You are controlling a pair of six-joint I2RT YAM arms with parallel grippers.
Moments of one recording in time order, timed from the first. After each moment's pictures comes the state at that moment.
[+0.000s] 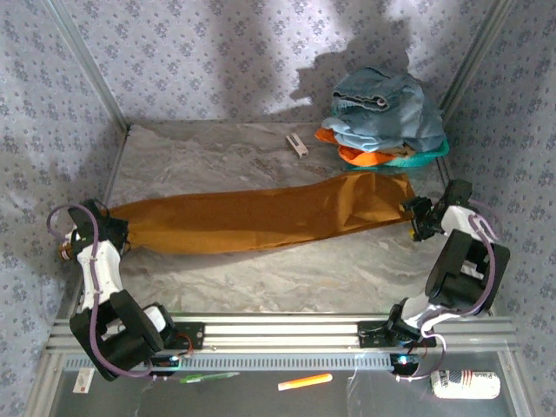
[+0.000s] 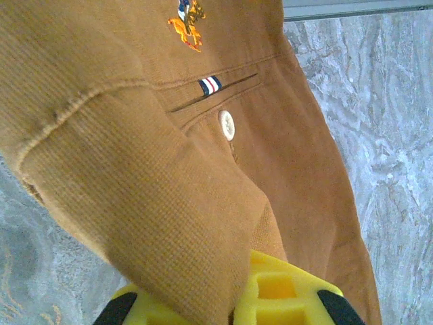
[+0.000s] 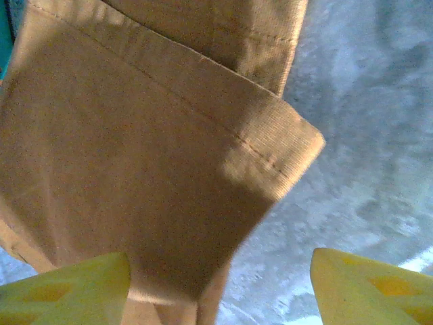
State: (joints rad) left arm 0.54 1.09 0.68 -0.50 0.07 -0.88; right arm -0.44 1.53 0.85 -0.48 -0.46 0.81
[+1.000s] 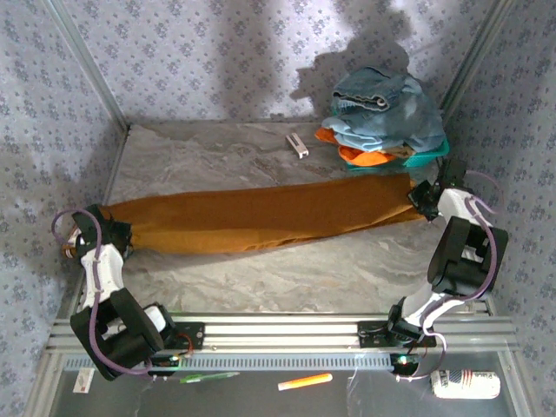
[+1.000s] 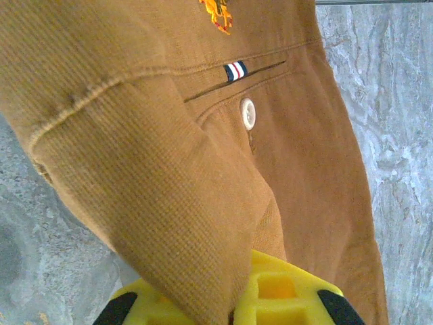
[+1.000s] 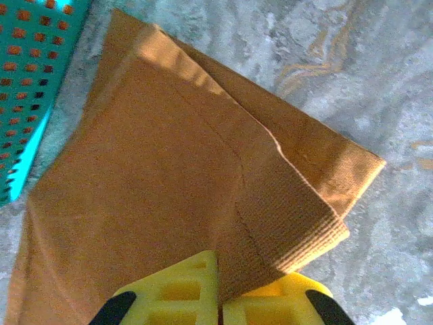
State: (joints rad) left arm 0.54 1.09 0.61 -0.42 0.11 -0.91; right arm -0.36 1.60 1.02 -0.47 -0.19 0.61
